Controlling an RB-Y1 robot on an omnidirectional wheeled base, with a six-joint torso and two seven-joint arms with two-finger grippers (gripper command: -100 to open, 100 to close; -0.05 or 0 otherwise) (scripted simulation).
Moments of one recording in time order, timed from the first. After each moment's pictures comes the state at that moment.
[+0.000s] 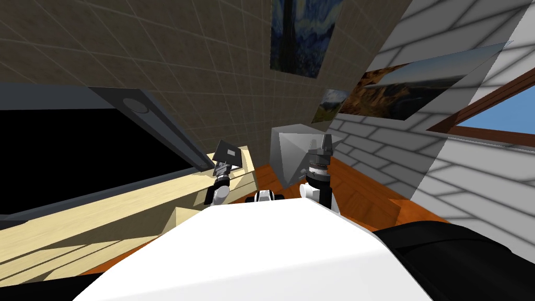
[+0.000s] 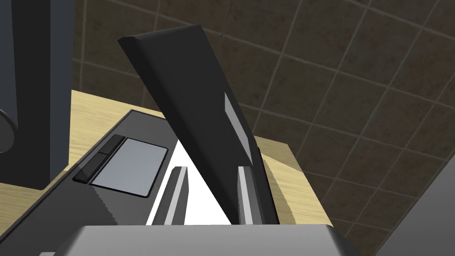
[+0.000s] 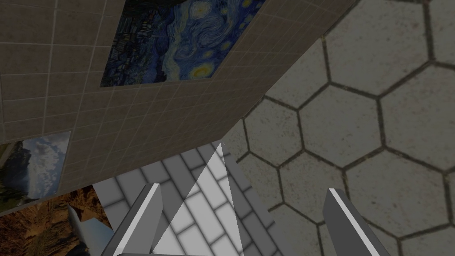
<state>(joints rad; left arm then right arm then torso) 0.29 -0.01 0.08 -1.77 0.99 -0.19 0.89 0.49 0.05 -0.02 -2.35 0.04 -0.54 0.13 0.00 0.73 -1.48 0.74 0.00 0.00</state>
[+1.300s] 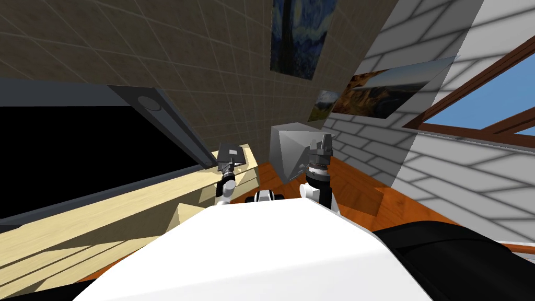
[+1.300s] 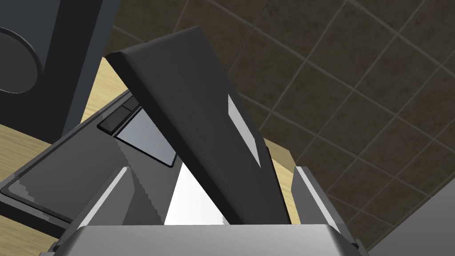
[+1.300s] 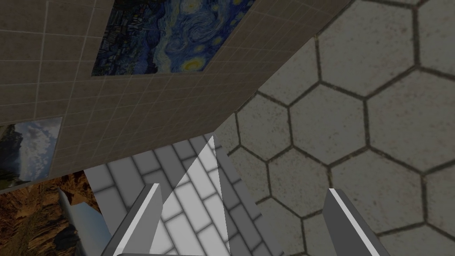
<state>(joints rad) 0.12 0.02 0.03 -1.52 1.10 -0.39 0.99 0.49 0.05 -0.02 -2.35 0.04 -0.54 0.13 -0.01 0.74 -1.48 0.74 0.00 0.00</state>
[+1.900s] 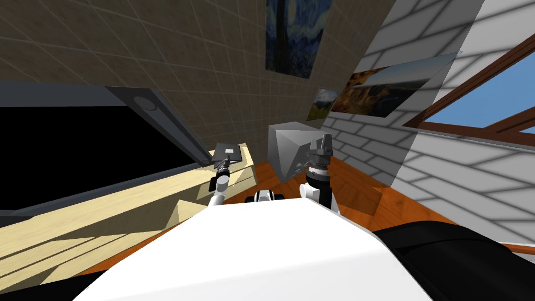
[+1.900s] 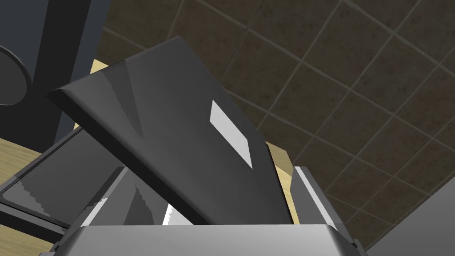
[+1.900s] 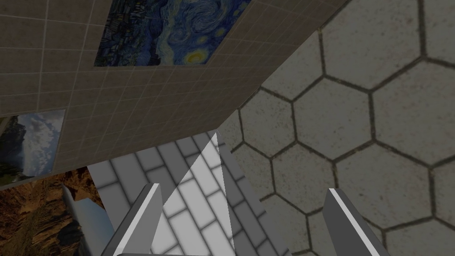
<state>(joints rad) 0.02 0.07 0.17 -1.48 1.20 -0.25 0.93 0.49 0.05 -0.02 -2.35 0.04 -0.54 0.13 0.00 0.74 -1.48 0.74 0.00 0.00</state>
